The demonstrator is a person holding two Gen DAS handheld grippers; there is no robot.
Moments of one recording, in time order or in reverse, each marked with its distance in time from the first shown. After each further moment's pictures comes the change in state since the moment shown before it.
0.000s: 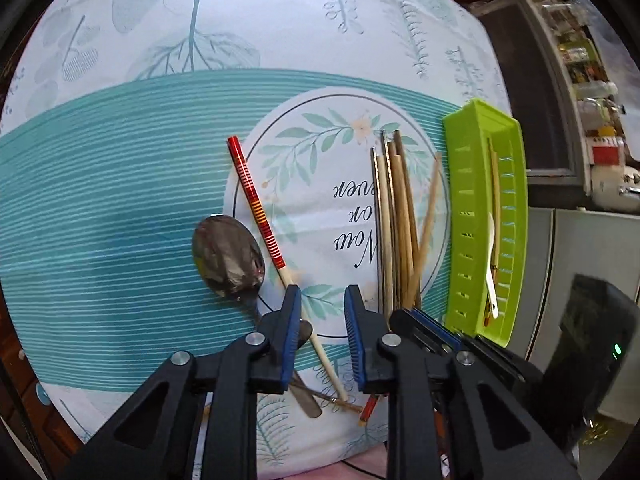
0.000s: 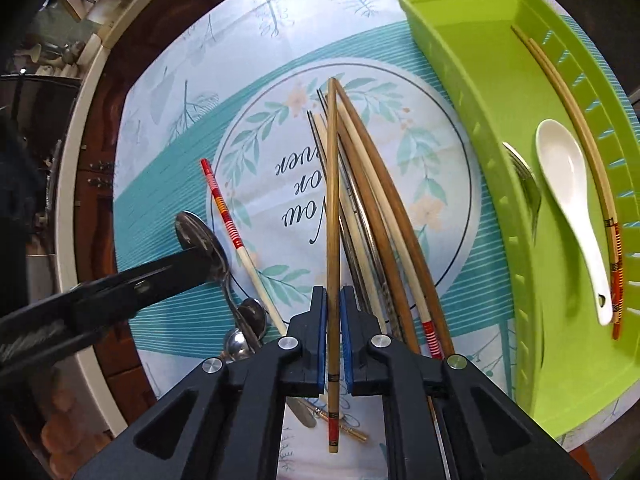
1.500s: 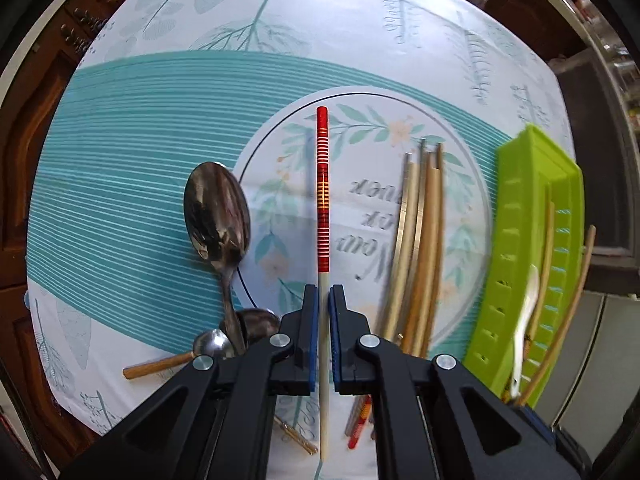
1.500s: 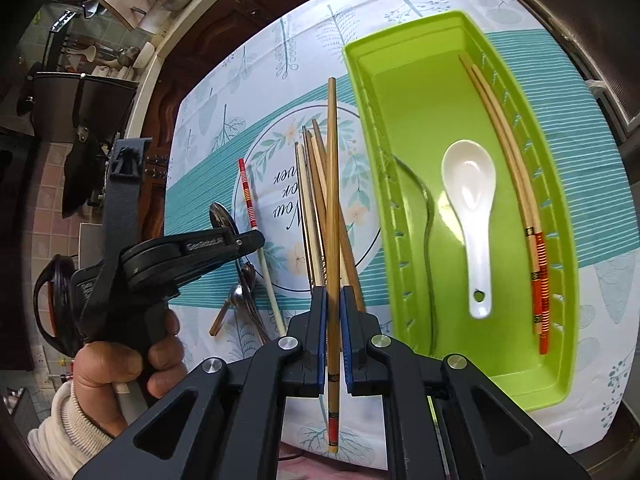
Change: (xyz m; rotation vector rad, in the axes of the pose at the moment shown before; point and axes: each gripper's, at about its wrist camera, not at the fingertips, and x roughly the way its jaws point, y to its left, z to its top) left arm 0.029 -0.065 -0.067 -0.242 -0.184 0.231; right arm -0.105 -0.107 -0.020 -0.092 -0.020 0.187
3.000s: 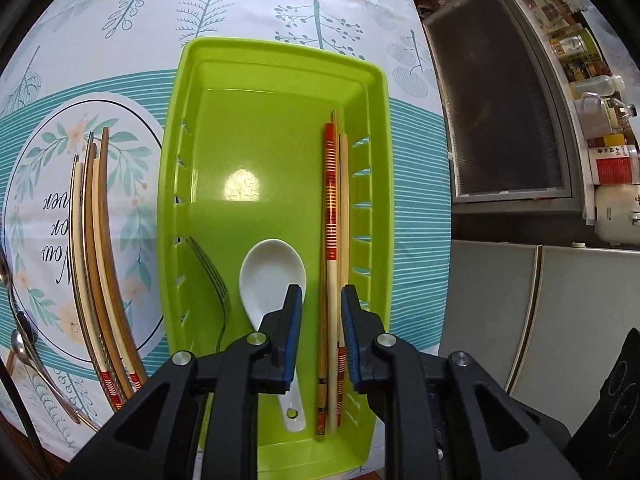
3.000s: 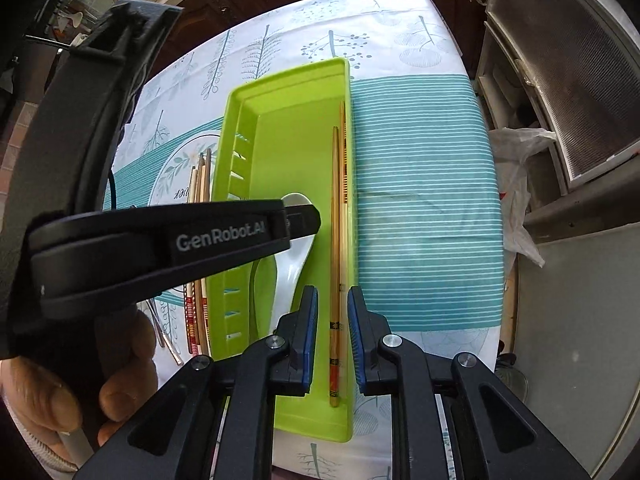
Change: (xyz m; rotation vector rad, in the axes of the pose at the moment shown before) left arm 0.013 -0.184 0.009 0.181 0.086 -0.218; right arm -0.063 -0.101 0.046 -0.151 0.023 -0.217
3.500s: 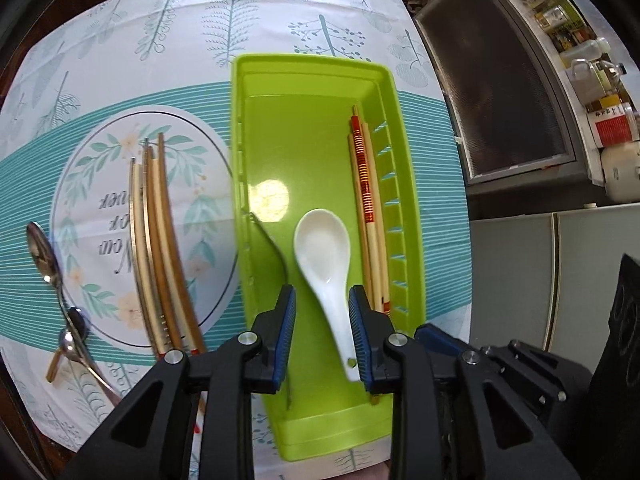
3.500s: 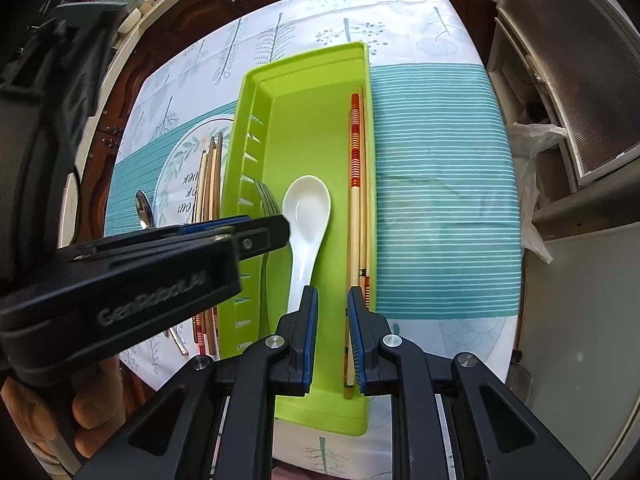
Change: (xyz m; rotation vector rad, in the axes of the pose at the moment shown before) left arm -0.036 0.014 -0.024 0.119 -0.032 0.101; right arm 0.012 0.018 -0.009 -0.014 0.026 0.019
